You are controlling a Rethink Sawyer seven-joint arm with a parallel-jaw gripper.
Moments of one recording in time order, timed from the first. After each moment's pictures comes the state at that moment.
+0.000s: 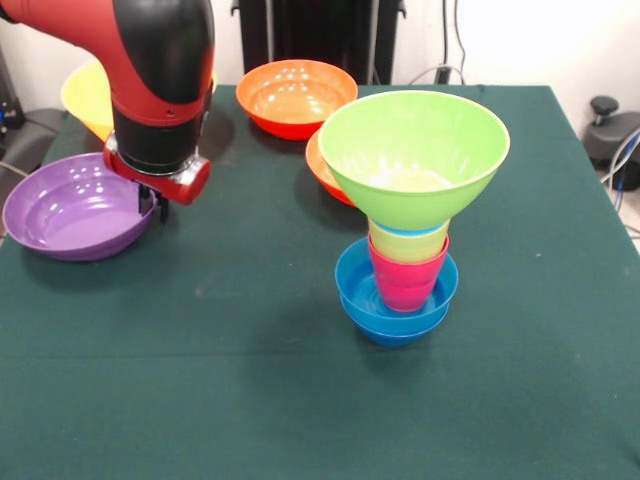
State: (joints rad) arm -0.38 -0.29 -0.17 1.28 -0.15 0.65 1.82
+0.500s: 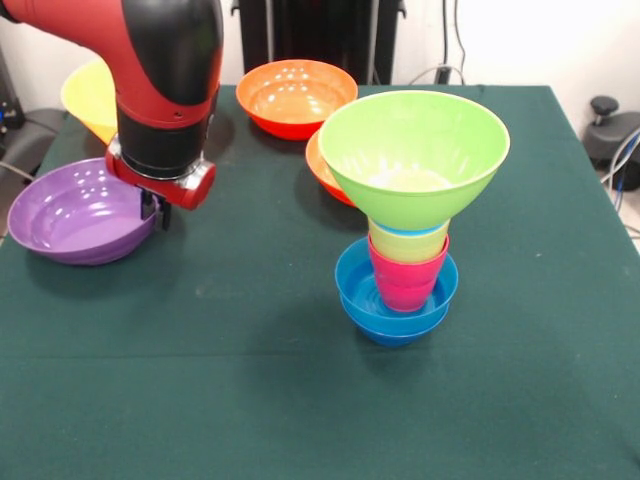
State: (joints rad) arm -0.36 -0.29 -0.17 1.25 -0.15 0.67 1.82
